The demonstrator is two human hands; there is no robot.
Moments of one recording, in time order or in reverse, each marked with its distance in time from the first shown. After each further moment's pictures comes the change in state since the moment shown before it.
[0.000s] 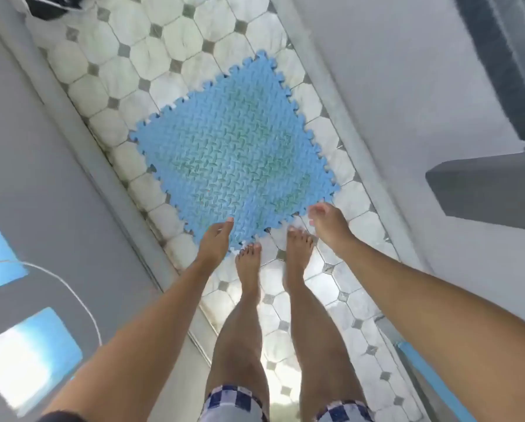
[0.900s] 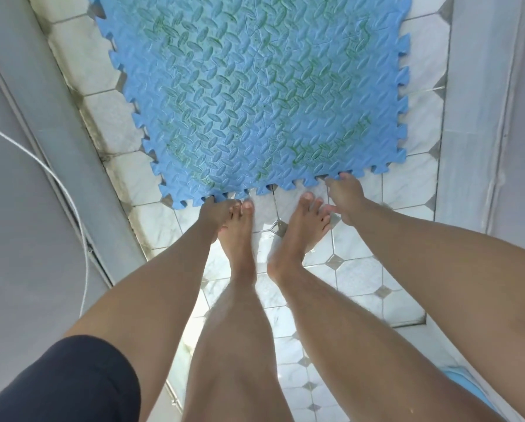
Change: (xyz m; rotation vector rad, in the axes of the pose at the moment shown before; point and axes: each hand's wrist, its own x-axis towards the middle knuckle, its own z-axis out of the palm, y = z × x) left_hand 0.212 -0.180 0.137 -0.438 -0.018 -0.501; right_hand 0.251 0.132 0.105 0.018 -0.015 0.293
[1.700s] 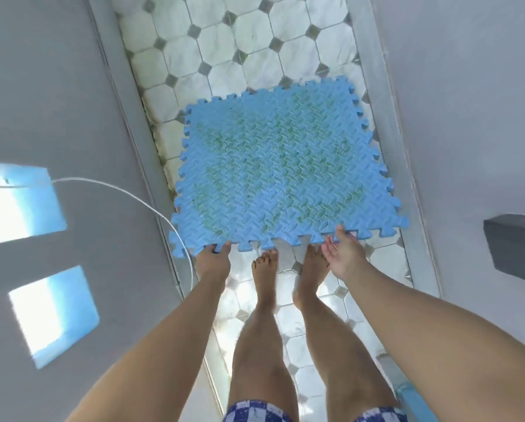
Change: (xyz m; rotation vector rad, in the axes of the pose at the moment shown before) left_hand -0.248 0.048 -0.123 0.095 0.379 0.273; right_hand -0.253 -0.053 -0.043 0.981 -0.065 0.145
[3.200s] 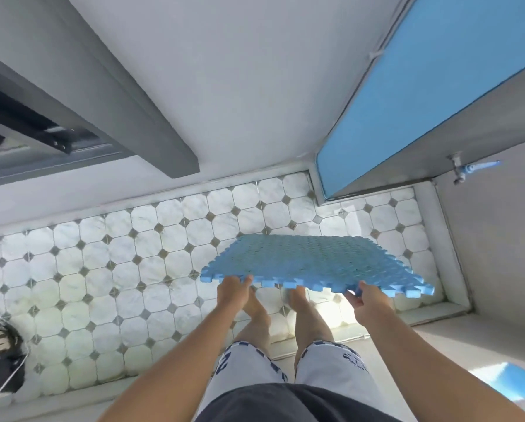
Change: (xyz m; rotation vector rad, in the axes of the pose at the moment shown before) left_hand -0.352 -0.036 0.002 1.730 -0.477 1.170; right_hand -0.328 0.313 -0.327 1.381 0.468 0.192
